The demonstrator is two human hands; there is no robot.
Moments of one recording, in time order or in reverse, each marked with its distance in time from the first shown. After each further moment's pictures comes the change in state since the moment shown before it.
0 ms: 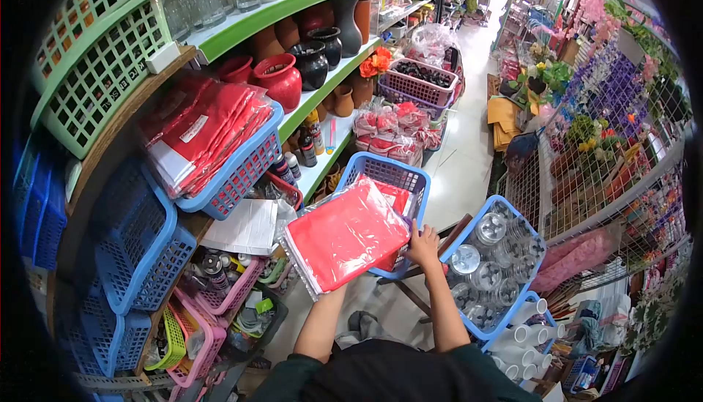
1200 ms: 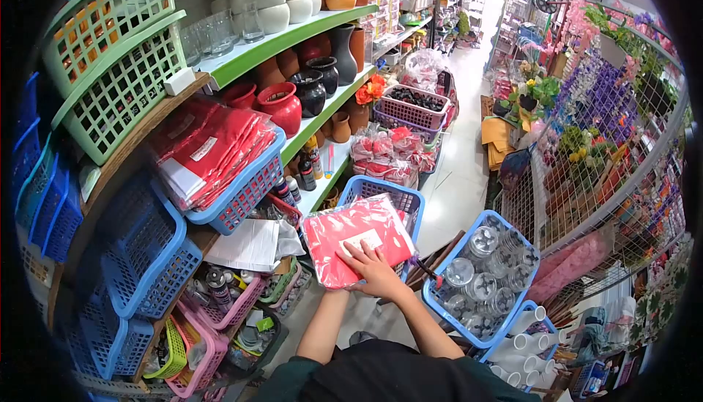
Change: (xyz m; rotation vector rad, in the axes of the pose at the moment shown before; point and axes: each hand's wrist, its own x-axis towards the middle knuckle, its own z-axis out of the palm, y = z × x) left_hand 0.007 -0.047 -0.020 -0.009 -0.079 0.112; right_hand -0.028 -0.081 -0.132 0.703 -0.169 -0.658
